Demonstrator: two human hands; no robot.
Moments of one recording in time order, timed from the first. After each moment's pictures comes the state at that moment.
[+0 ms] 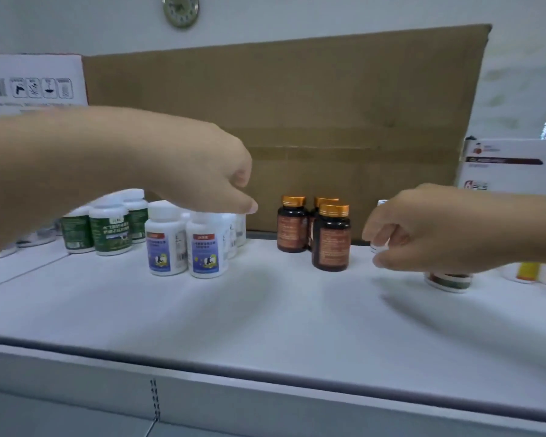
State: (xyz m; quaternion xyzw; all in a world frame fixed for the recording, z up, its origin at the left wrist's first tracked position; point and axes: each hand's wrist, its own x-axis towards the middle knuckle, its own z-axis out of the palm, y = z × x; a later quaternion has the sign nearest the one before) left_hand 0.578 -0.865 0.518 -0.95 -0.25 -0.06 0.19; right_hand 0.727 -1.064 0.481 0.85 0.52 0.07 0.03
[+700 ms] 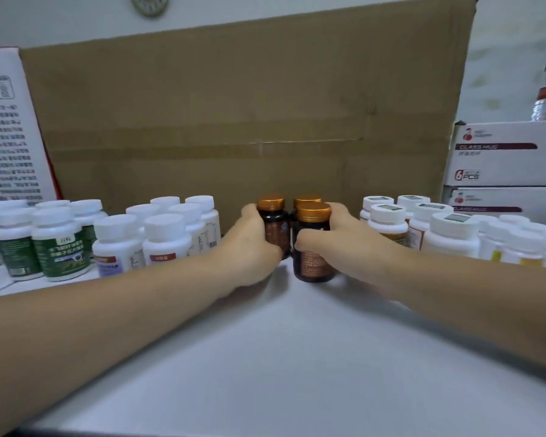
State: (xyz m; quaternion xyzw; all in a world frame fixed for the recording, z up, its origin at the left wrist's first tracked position) left_hand 0.689 -0.851 0.407 -0.88 -0.25 -0.24 -0.31; right_hand 0.772 -0.985 0.418 0.78 0.38 -0.15 -0.48
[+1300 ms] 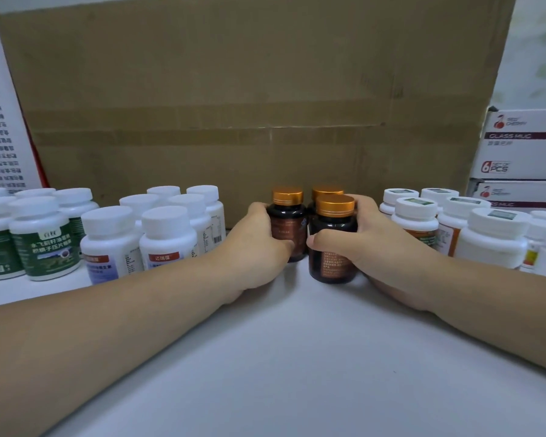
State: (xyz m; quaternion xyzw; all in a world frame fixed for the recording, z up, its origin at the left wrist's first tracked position) left_hand 0.687 -0.842 0.399 -0.85 -0.24 -0.24 -0.40; right_hand 0.792 -0.973 0.397 0.71 0.39 -0.14 -0.57
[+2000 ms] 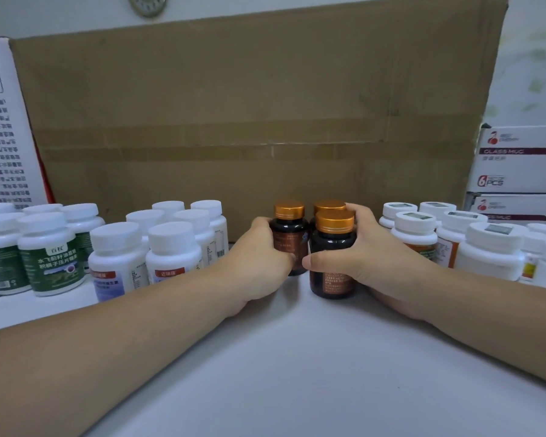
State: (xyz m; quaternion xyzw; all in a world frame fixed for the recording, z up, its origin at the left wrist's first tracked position) left_hand 0.688 -0.843 0.402 -0.84 -0.24 -0.22 -0.42; right_hand 0.791 -0.971 0.401 0.68 0.39 -0.16 -0.60
